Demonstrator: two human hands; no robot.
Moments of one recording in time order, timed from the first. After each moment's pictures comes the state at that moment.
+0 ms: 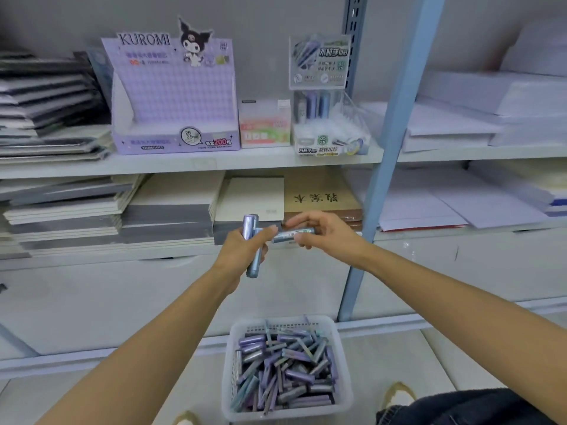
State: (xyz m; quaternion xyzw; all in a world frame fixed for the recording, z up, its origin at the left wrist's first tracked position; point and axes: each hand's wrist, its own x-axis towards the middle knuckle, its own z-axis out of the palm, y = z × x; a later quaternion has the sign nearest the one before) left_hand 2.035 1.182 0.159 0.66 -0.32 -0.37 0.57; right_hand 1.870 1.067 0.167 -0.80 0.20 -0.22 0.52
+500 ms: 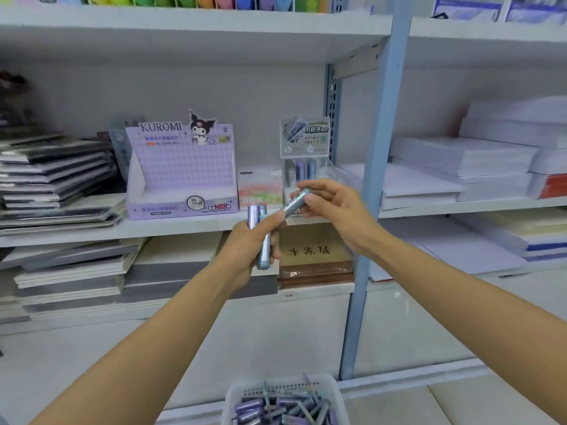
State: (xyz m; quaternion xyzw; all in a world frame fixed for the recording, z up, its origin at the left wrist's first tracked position) left_hand 2.018 1.173 0.276 0.52 -0.40 -0.40 0.64; right_hand 1.864 1.067 0.300 -0.73 0.10 -0.43 0.52
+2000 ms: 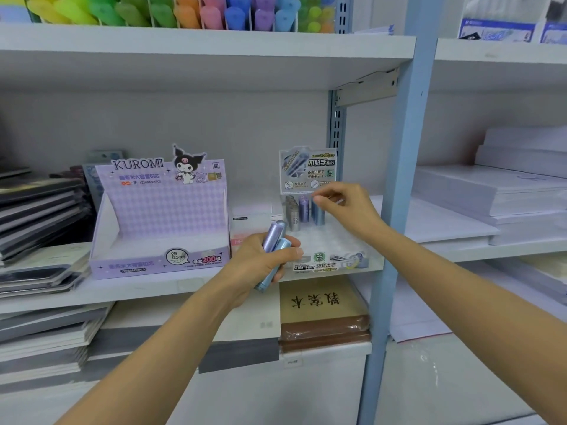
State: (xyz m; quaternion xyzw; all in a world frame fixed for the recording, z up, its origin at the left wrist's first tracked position) left_hand 2.056 1.091 0.305 0.56 -0.52 -0.35 0.55; right_hand 1.905 0.933 0.340 -0.83 0.25 -0.45 0.22
